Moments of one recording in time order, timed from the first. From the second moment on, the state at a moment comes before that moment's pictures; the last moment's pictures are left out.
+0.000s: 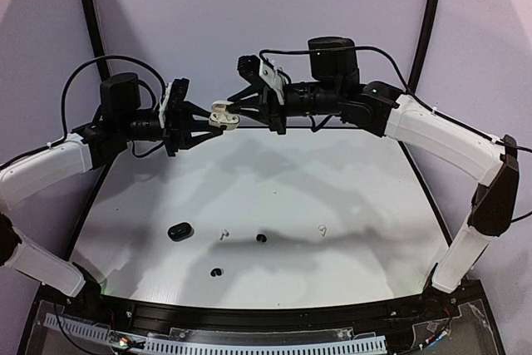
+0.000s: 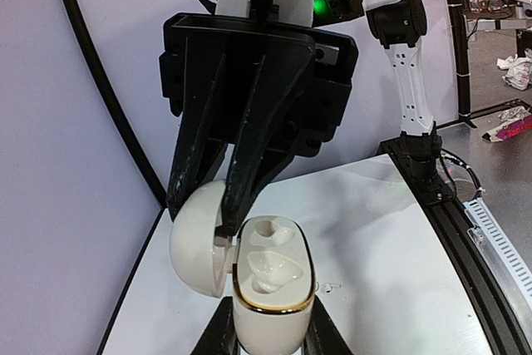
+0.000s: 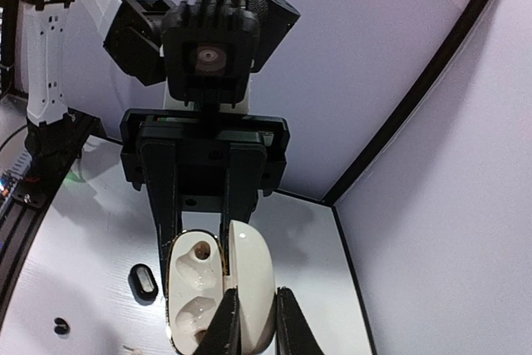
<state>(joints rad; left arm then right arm) -0.53 1.34 1.13 0.11 0.97 0.44 0.90 1.68 1.71 -0.21 -0.50 -0.60</state>
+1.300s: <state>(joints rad) -0.53 1.35 0.87 0.54 0.99 0.06 0.76 1.65 1.66 -0.03 -0.76 -0.07</state>
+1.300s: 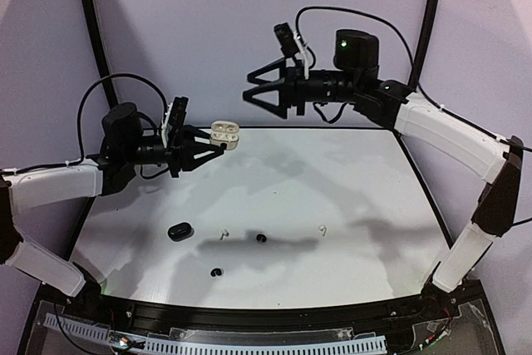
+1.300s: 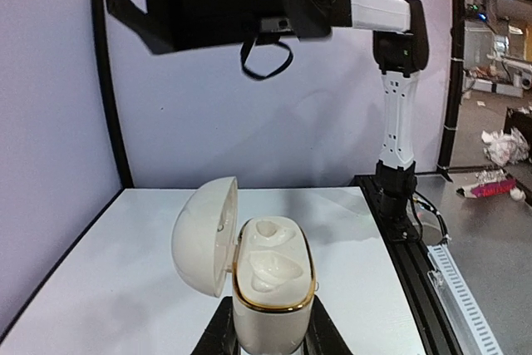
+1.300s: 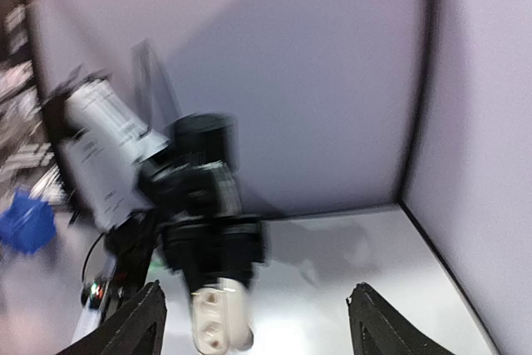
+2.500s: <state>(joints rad) -0.78 1.37 0.32 1.30 0.51 0.18 0.66 1.94 1.38 -0.95 -0.07 0.76</state>
